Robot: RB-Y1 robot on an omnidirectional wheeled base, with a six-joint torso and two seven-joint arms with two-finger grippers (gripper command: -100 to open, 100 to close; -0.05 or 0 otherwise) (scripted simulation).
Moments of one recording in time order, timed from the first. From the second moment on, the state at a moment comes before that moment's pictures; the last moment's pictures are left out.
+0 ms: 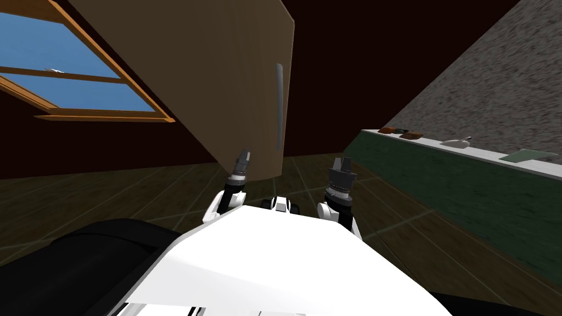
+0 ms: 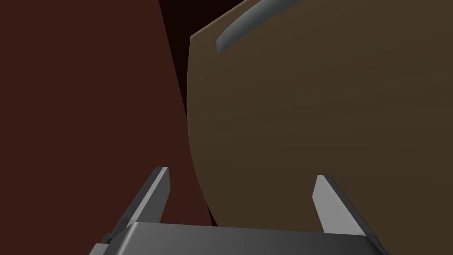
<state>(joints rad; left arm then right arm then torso) 0.51 0.13 -0.01 -2.26 -0.15 -0.46 -0.15 0.49 -0.04 0.05 -2.26 0.06 -0.65 0.10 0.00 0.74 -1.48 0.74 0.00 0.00</state>
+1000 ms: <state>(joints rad) 0.43 0.19 -0.12 -2.32 -0.25 -0.21 -0.21 0.49 -0.04 0.05 -2.26 0.06 -0.65 0.10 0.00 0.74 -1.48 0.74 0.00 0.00</state>
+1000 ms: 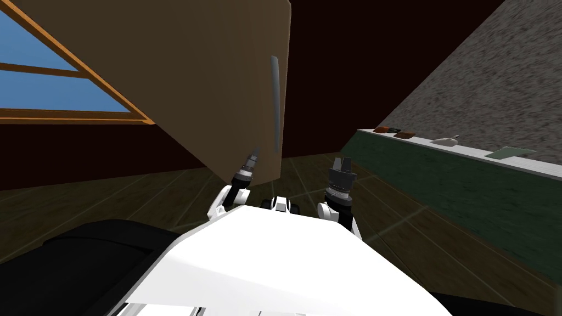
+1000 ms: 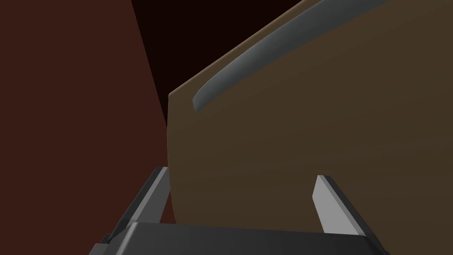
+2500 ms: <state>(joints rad) 0.33 0.22 -0.26 -2.37 -0.39 0.15 -0.30 0.49 -0.04 0.05 -2.26 0.06 -0.65 0.10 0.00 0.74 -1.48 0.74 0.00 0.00</state>
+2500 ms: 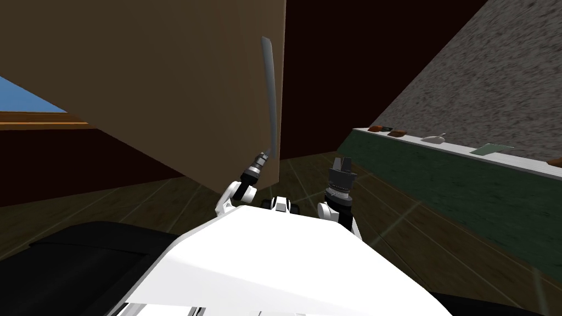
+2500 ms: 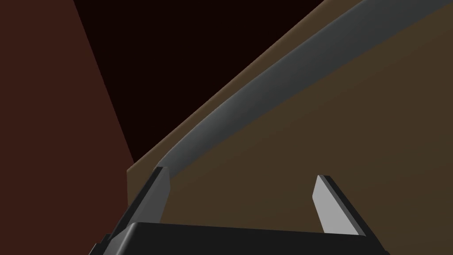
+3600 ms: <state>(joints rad) 0.25 0.25 -0.38 -2.39 -0.49 0.44 -0.37 0.49 -0.04 0.05 -2.26 0.06 -0.65 0.10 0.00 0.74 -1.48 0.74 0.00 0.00</state>
